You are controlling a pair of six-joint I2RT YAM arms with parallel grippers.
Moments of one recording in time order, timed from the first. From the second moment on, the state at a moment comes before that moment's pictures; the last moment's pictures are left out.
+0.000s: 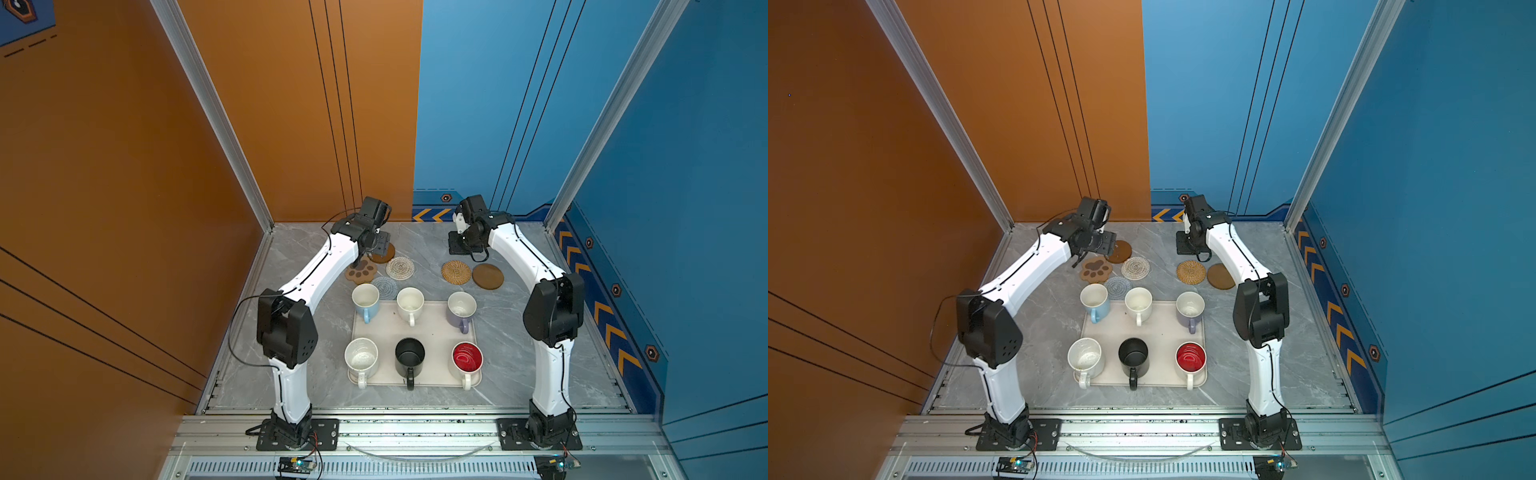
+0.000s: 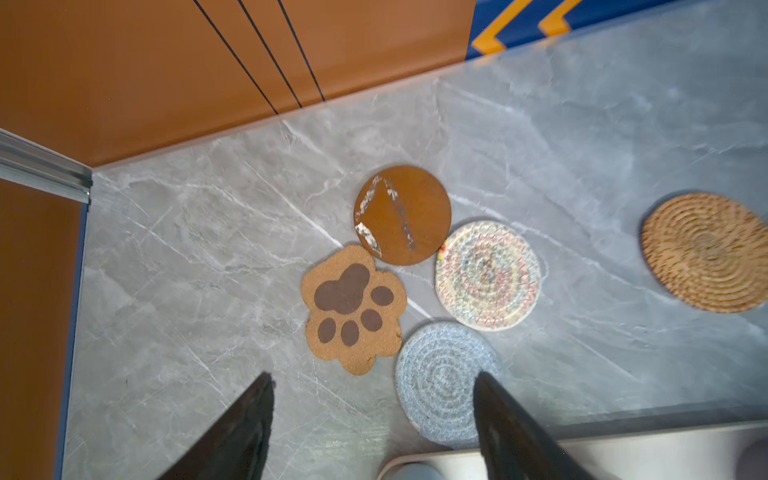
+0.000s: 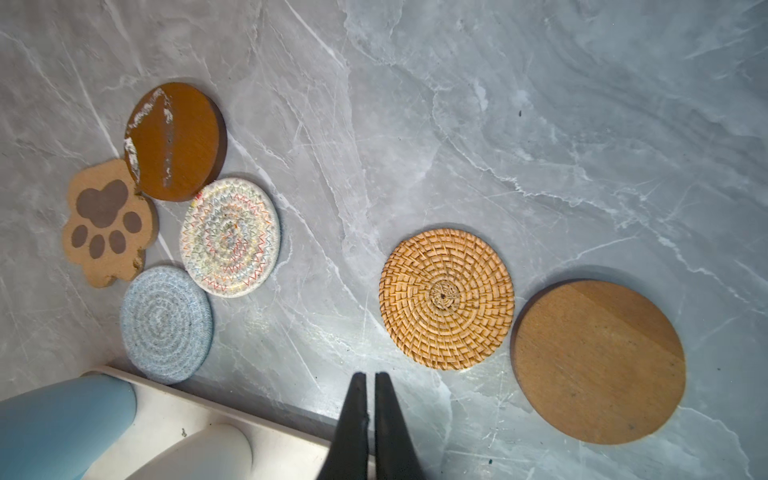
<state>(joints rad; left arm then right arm) -0.42 1.98 1.91 -0.86 -0.29 -0.12 0.30 2.06 1.93 -0.91 -0.09 0.23</state>
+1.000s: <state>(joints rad) -0.37 2.43 2.21 -1.07 -0.15 -0.12 0.29 1.85 1.50 -0.62 -0.15 0.37</state>
